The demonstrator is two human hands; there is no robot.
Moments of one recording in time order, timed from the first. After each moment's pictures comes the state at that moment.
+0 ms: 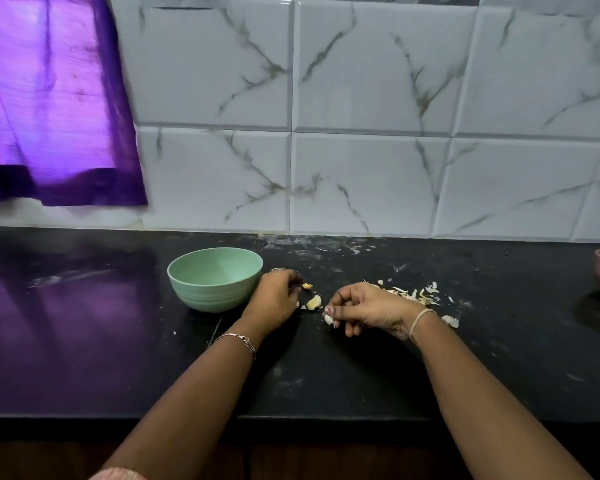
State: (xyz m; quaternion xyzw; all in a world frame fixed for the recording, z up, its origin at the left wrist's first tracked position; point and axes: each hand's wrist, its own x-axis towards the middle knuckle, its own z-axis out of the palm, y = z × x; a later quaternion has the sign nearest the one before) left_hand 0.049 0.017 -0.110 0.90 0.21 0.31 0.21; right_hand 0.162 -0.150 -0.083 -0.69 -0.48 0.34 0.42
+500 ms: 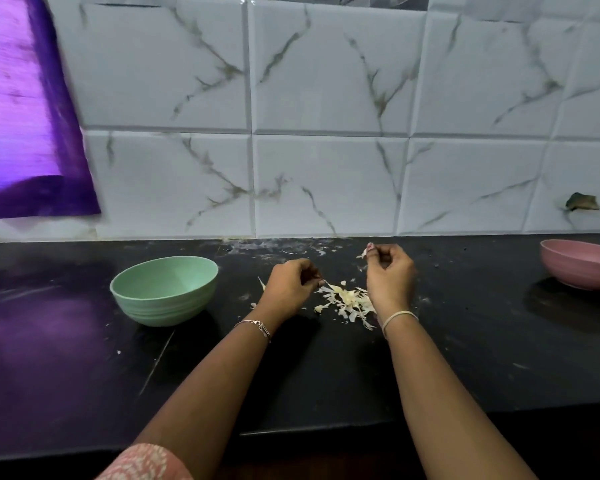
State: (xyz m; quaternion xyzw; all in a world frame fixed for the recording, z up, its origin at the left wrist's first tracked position) left_hand 0.116 -0.034 -0.089 0.89 0.14 0.33 0.28; right_hand 0.208 -0.169 -0.080 -0.69 -0.17 -0.18 0.68
